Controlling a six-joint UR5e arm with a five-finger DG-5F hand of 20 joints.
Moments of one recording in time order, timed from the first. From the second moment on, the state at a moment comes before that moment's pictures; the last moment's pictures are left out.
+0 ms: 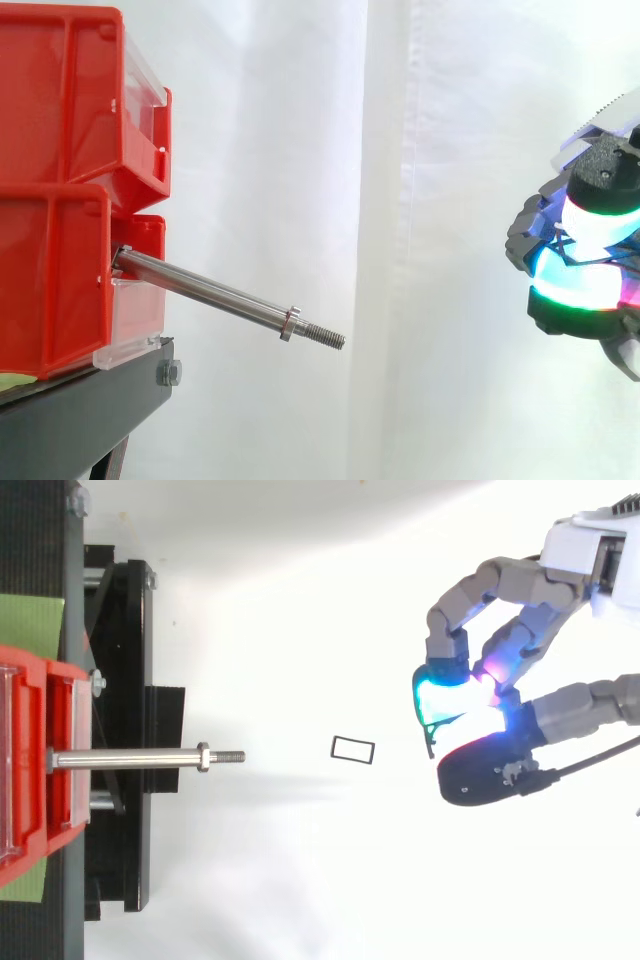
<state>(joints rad) 0.13 -2.14 -1.02 -3.65 -1.28 -0.37</state>
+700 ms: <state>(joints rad) 0.13 -2.14 -1.02 -3.65 -1.28 -0.37</state>
